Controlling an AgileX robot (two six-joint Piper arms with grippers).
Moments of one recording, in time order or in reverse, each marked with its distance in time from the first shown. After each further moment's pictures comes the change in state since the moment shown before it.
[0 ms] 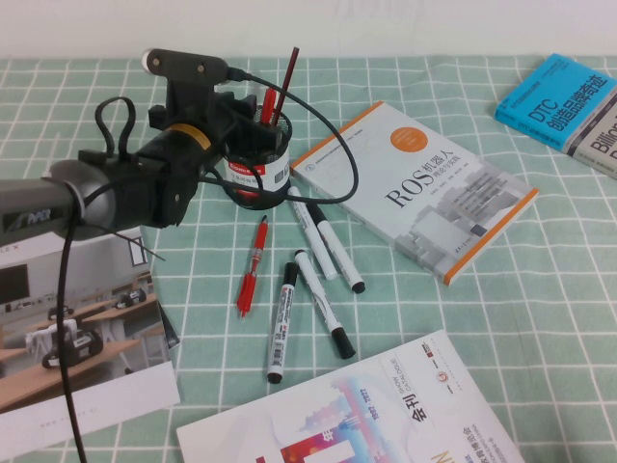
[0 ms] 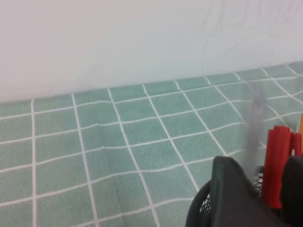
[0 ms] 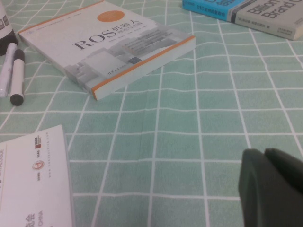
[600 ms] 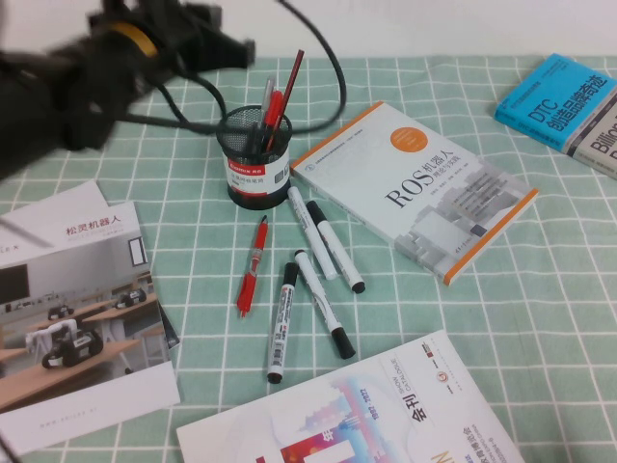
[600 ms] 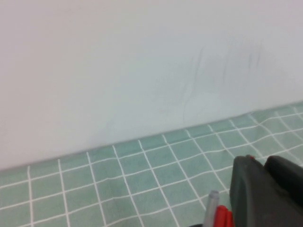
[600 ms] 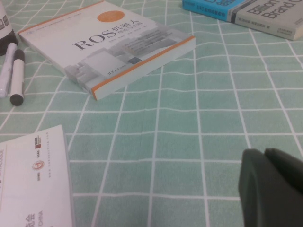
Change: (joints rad) right arm 0.000 0.000 0.000 0.000 0.000 0.000; left arm 0.000 -0.365 0.000 0.000 0.350 0.051
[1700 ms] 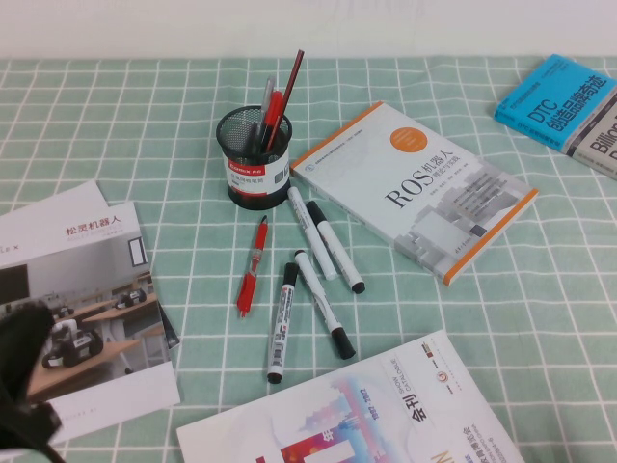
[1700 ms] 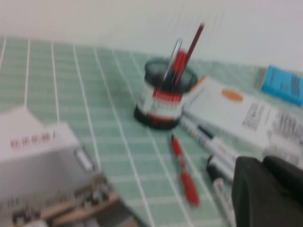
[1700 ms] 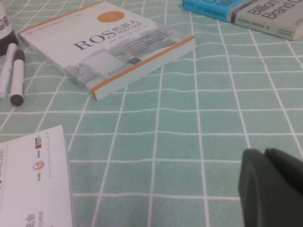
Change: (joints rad) right arm 0.000 0.000 0.000 0.000 0.000 0.000; left arm 0.000 -1.214 1.057 -0.006 0.132 -0.257
